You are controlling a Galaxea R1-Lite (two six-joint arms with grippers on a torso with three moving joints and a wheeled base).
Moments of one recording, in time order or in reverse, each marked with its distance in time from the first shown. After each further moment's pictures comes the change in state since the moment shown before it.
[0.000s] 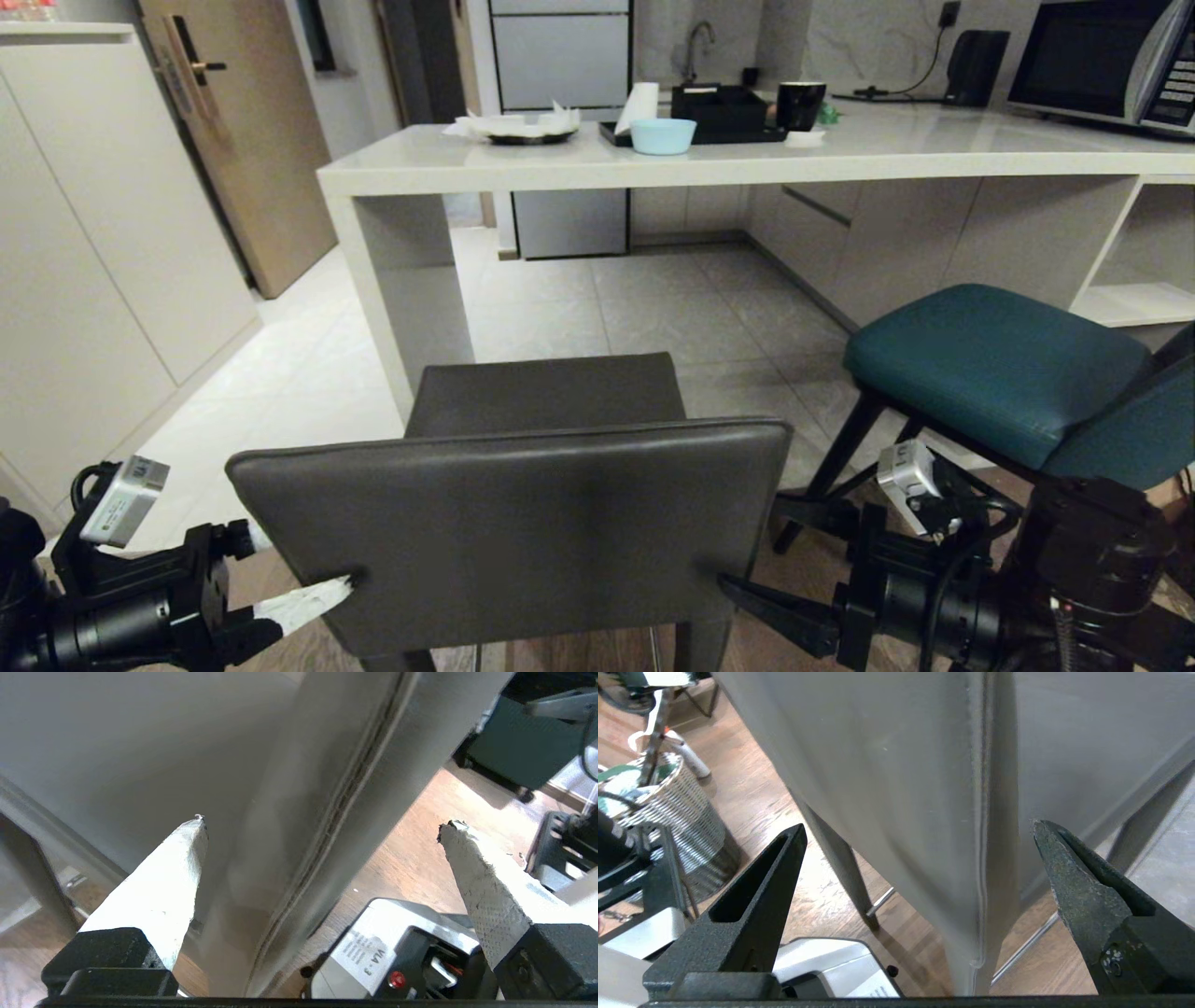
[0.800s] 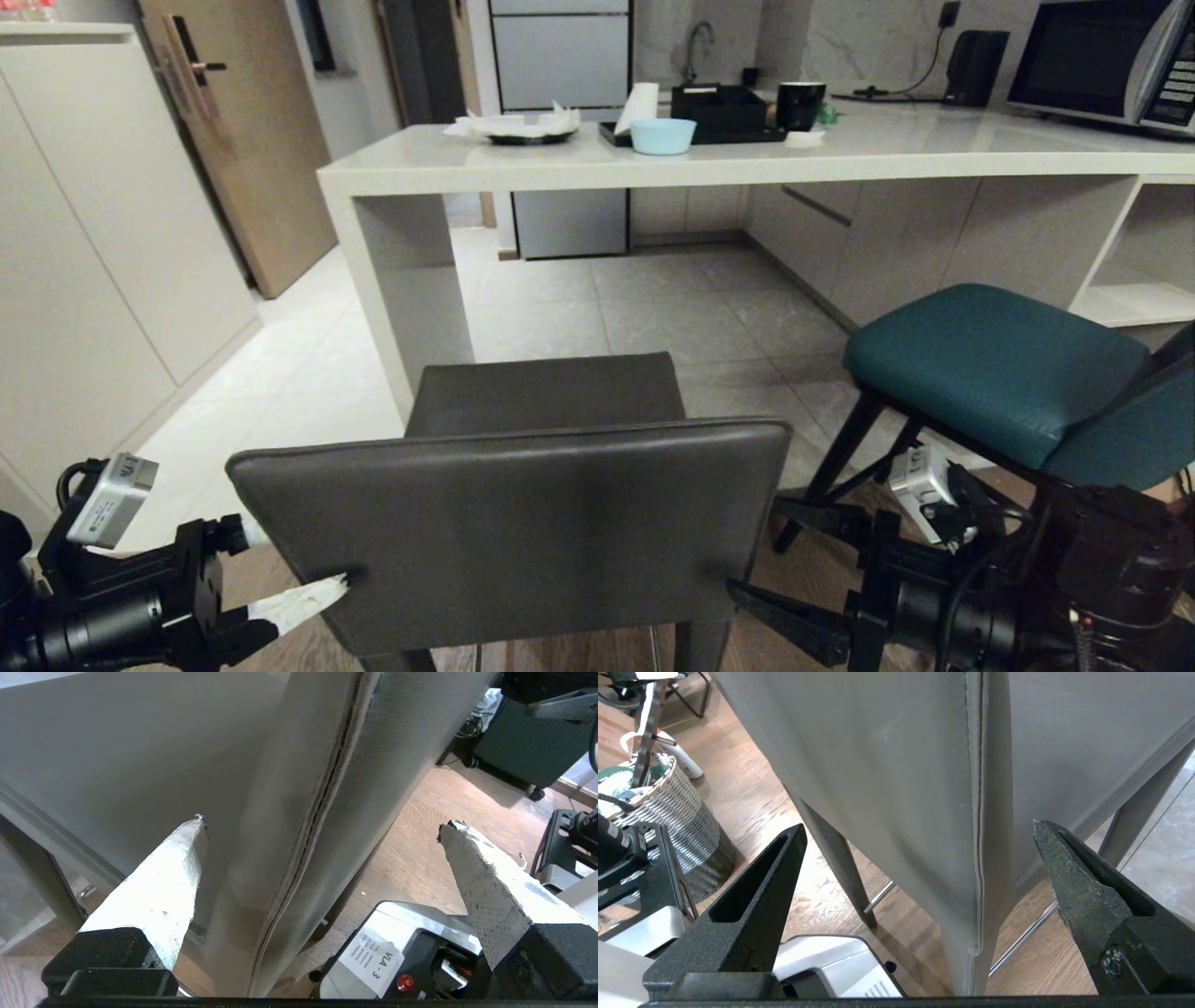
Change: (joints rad) left arm 0.002 -0.031 0.004 0.000 0.001 0.010; right arm 0.001 -0.022 0.031 0.000 -0.020 0.000
